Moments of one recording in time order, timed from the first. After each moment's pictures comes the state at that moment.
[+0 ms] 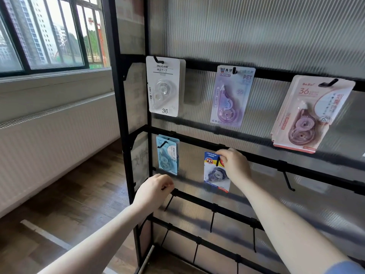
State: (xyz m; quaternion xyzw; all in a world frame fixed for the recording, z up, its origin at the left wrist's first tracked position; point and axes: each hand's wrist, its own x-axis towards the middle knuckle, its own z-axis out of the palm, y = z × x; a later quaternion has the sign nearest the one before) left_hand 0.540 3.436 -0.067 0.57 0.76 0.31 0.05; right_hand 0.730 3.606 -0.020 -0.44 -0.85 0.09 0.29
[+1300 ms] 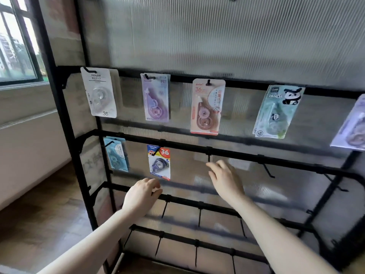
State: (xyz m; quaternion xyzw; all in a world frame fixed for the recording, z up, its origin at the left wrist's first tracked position) left_hand 0.692 3.444 -0.066 0.62 0.74 0.27 -0.01; right_hand 0.928 3.546 -0.026 -0.46 -0.85 -0.05 0.26
